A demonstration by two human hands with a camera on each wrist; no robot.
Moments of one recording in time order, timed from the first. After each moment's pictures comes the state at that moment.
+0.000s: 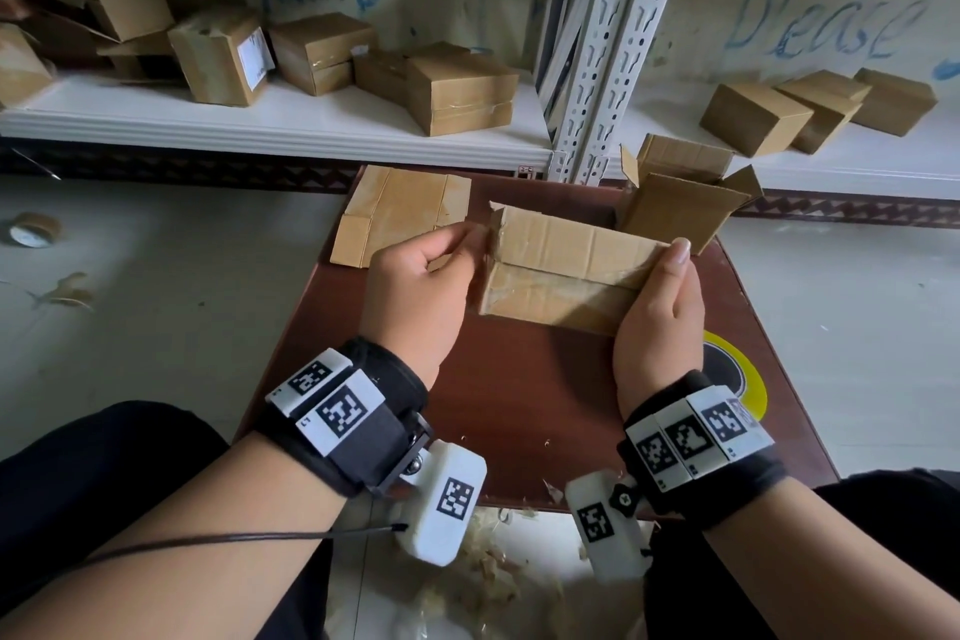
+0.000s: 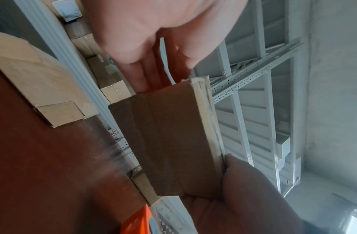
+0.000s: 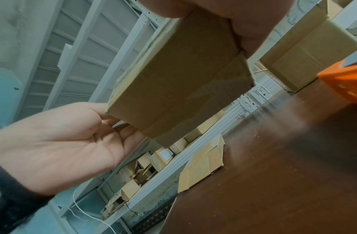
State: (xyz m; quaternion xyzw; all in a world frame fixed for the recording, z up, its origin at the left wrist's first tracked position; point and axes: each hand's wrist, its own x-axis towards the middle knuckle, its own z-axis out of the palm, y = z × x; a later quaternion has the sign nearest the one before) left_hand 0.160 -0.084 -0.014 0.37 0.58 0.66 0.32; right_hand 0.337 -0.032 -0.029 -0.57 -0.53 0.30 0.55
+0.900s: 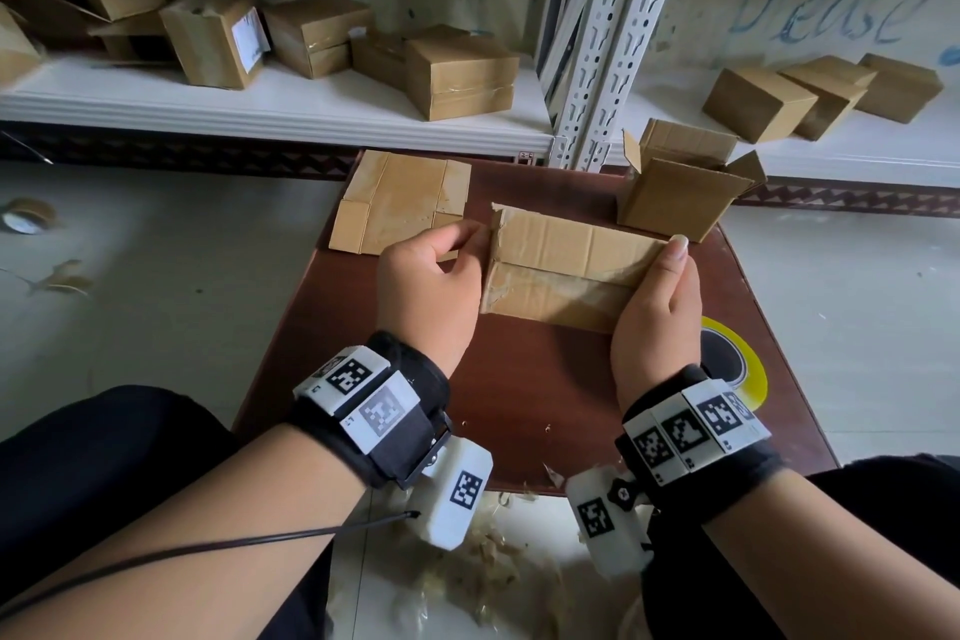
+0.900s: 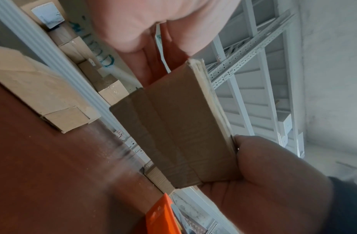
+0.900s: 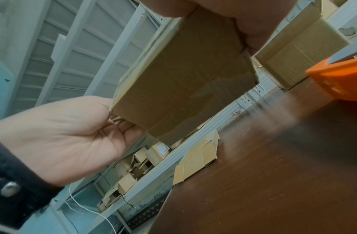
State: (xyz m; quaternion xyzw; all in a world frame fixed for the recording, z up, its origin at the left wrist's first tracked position) left_hand 0.167 -0.082 -0.029 0.43 0.64 0.62 0.15; right_hand 0.337 -0.039 -0.034 -0.59 -0.53 0.31 0.52
